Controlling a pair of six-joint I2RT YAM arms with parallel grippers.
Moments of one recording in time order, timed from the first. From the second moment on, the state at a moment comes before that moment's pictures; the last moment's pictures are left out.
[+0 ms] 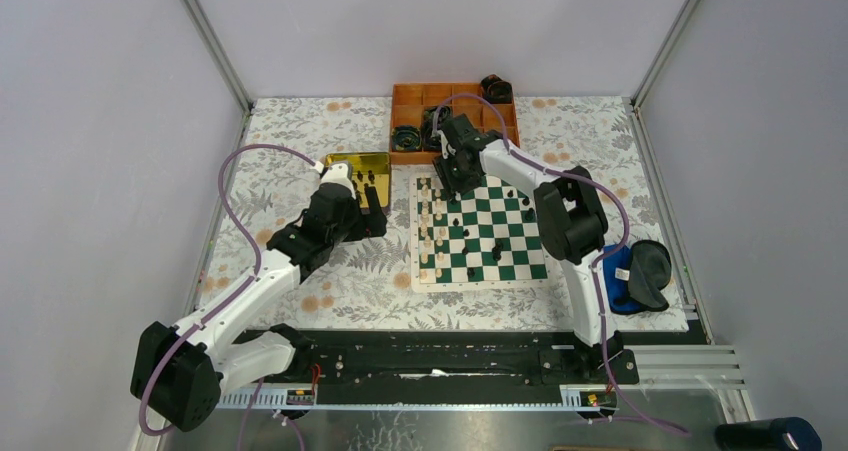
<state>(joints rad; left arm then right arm) -0.50 1.06 0.71 -0.30 -0.16 -0.51 0.55 2.21 1.77 -0.69 -0.06 0.10</state>
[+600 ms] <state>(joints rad) -0.50 1.06 0.71 -0.30 -0.17 -0.51 0.55 2.22 1.77 -0.69 -0.07 0.11</state>
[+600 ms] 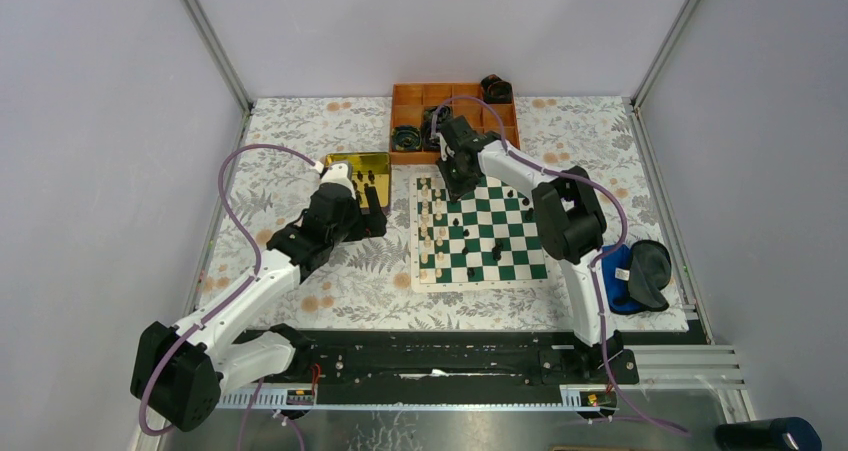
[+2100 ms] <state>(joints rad) -0.50 1.04 0.70 -0.30 -0.17 -0.51 0.35 2.21 1.88 -0.82 0.14 0.15</state>
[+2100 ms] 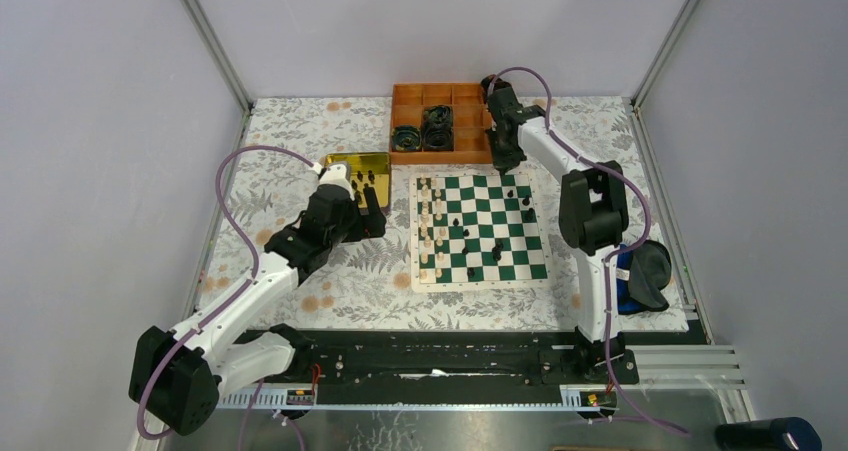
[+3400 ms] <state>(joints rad) -0.50 1.06 0.70 -0.30 -0.17 -0.51 0.29 2.28 1.88 -0.83 0.11 0.16</state>
